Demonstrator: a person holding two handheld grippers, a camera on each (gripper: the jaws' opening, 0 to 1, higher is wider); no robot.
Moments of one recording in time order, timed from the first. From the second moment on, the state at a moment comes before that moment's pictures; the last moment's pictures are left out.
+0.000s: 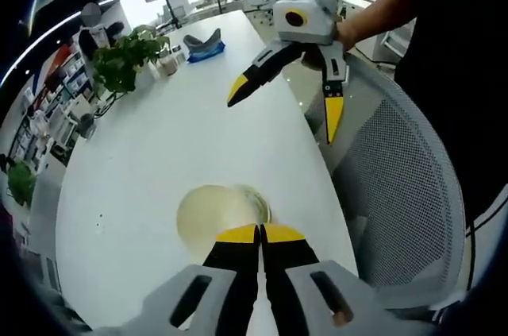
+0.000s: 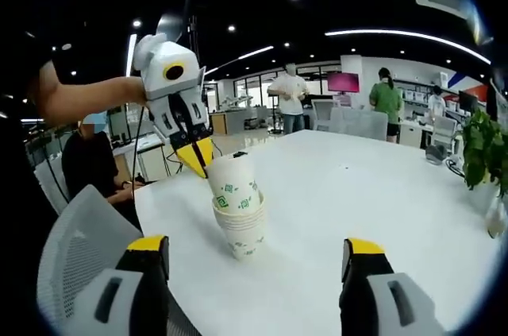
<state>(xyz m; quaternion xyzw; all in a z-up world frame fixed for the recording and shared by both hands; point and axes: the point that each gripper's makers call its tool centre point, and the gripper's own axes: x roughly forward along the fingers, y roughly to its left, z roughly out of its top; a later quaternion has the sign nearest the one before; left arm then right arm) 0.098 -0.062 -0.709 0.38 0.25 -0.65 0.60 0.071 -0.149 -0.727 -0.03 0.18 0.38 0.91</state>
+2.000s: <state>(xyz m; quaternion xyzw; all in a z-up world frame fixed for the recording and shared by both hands) 0.086 -0.066 -0.721 0.27 0.25 -0.67 0.65 0.063 -0.140 -0.740 -0.05 0.19 0.40 0.90</state>
